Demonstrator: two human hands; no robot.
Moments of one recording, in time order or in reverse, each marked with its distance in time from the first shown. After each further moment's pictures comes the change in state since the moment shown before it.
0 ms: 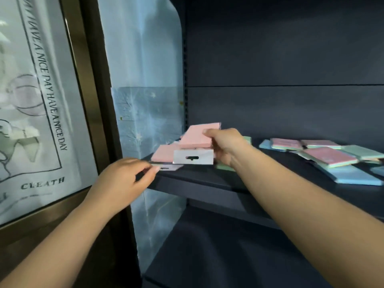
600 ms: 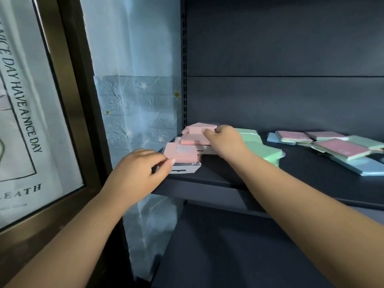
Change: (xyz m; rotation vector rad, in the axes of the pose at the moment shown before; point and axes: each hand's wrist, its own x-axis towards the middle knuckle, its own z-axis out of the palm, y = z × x) left_hand 0.036 -0.060 0.026 -0.134 -0.041 0.142; right_hand 0.042 0.022 0.045 -0.935 0.262 -0.179
